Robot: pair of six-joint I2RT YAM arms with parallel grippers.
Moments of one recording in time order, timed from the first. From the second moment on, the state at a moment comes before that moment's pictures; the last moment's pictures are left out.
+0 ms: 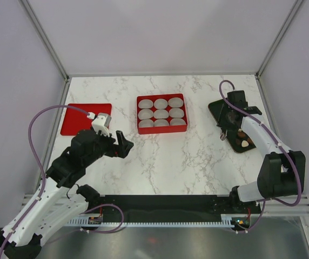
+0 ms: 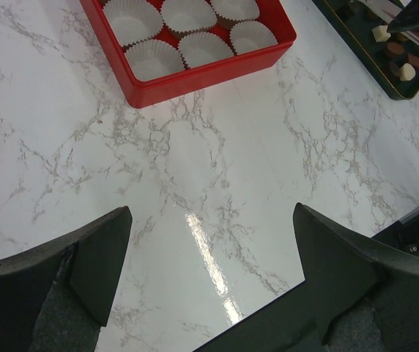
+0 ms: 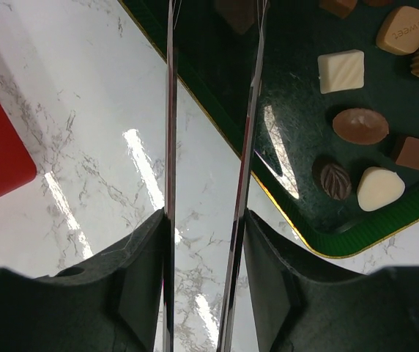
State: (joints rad) left arm -0.59 0.63 0.79 -0.60 -0.02 -0.37; right arm 0.08 1.44 1.07 -0.65 0.13 0.40
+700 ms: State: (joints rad) left arm -0.59 0.63 0.79 -0.60 -0.02 -0.37; right arm 0.08 1.43 1.07 -0.68 0.17 0.37
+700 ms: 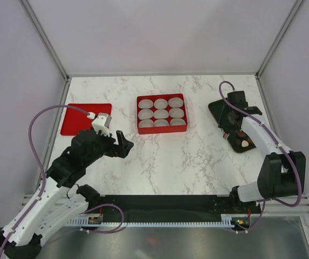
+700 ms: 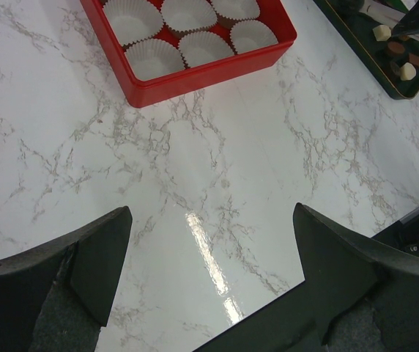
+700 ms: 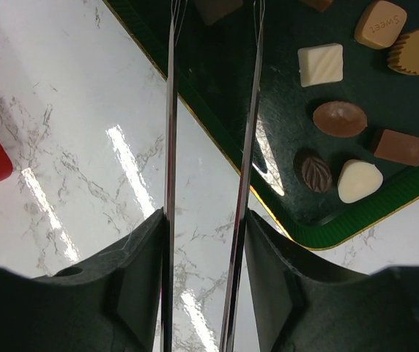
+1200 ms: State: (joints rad) left arm -0.59 0.63 0.79 -0.60 -0.02 -0.37; right arm 0.08 1.41 1.07 -0.68 0.14 0.36
